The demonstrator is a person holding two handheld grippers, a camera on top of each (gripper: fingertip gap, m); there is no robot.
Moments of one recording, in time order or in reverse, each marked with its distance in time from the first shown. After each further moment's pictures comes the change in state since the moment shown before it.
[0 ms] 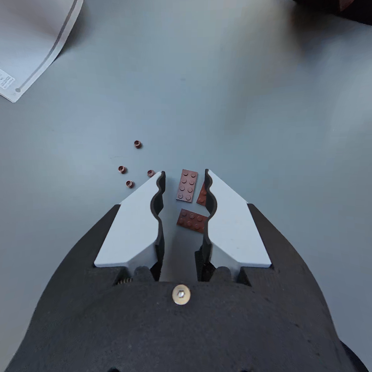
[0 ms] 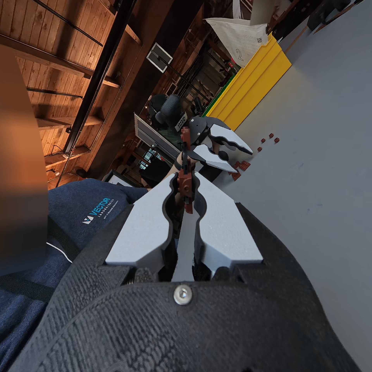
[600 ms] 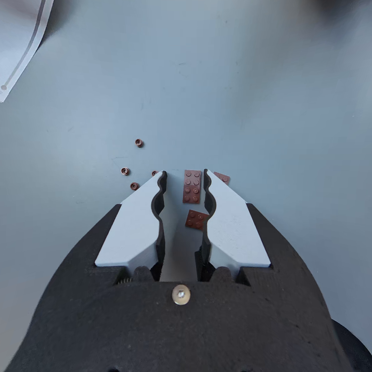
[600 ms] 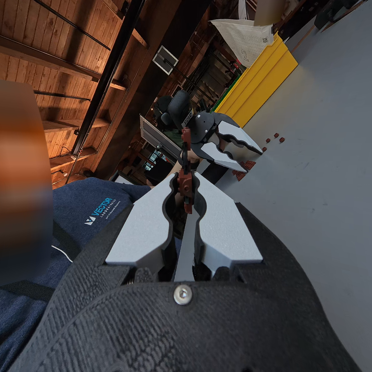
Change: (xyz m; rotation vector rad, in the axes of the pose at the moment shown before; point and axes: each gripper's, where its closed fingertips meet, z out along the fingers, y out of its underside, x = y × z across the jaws) left arm -0.005 0.004 0.007 -0.108 0.011 0.043; right arm -0.003 0.000 -0.001 0.008 -0.030 0.012
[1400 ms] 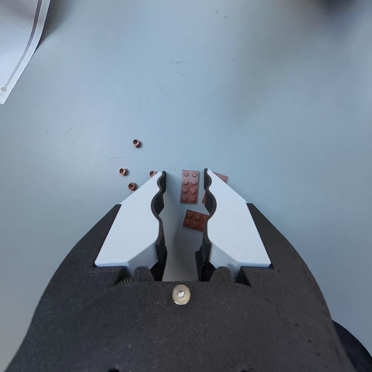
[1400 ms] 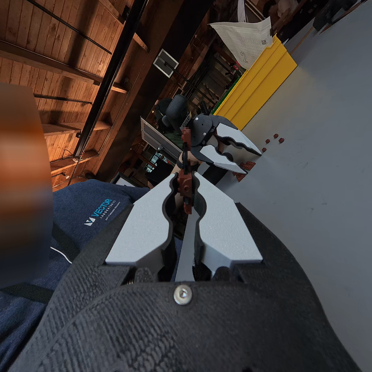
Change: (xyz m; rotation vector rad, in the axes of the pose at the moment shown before) left arm 0.002 0.000 0.000 -0.018 -0.017 0.017; right arm 0.001 -0.001 -0.001 0.011 -0.003 0.010
